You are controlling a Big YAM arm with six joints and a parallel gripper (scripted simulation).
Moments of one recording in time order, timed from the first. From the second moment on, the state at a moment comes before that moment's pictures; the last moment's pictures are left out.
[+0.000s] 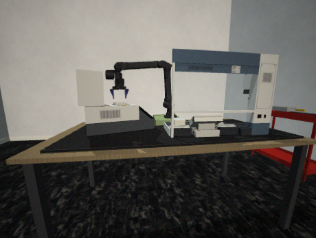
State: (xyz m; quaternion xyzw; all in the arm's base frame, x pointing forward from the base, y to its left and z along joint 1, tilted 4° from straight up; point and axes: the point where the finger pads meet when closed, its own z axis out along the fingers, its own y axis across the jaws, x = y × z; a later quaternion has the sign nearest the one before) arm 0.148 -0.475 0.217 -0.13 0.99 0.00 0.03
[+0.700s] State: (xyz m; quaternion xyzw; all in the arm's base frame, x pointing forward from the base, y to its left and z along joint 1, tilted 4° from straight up) arm 0.149 -0.478 0.239 -0.14 0.99 -0.01 0.03
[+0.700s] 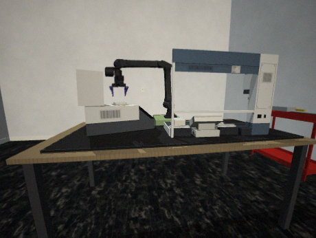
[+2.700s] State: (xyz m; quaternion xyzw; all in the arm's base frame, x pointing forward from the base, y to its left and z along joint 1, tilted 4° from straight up) arm 0.116 -0.297 0.197 -0.12 0.95 -0.27 0.07
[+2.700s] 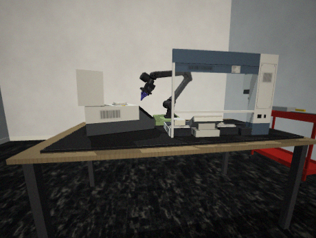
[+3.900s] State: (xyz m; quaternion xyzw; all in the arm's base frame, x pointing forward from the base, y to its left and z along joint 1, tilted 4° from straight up) arm 0.098 -0.172 0.158 -0.12 0.93 -0.35 0.09
